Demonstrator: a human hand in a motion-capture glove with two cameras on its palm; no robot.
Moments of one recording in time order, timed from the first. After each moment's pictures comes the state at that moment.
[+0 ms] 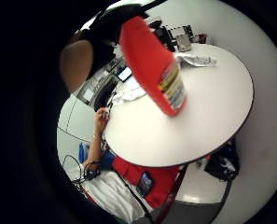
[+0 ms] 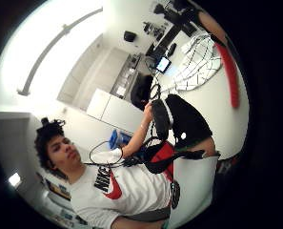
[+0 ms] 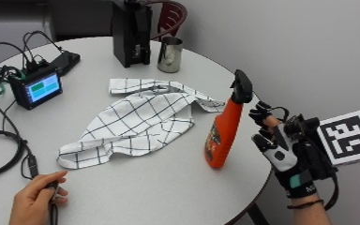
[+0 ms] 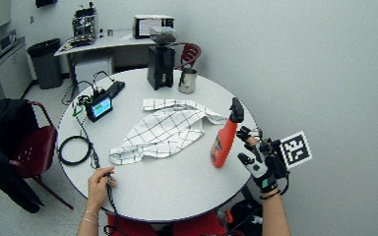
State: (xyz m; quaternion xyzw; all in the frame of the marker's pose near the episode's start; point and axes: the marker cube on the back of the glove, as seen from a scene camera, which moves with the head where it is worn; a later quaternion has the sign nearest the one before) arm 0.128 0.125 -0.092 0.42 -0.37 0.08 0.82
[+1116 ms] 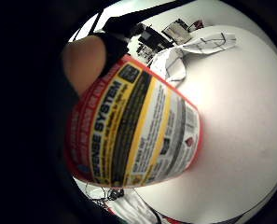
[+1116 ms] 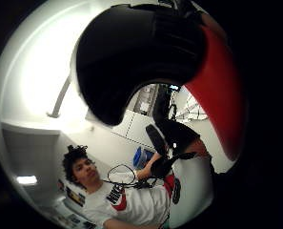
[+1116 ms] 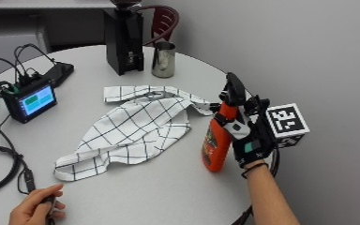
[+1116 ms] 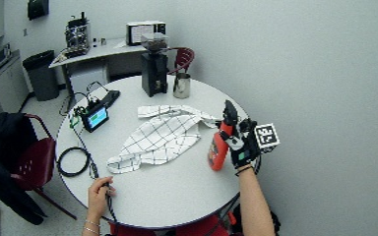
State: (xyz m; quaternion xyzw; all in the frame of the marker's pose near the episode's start) arm 0.183 0.002 -0.081 0.41 -0.53 0.08 0.73
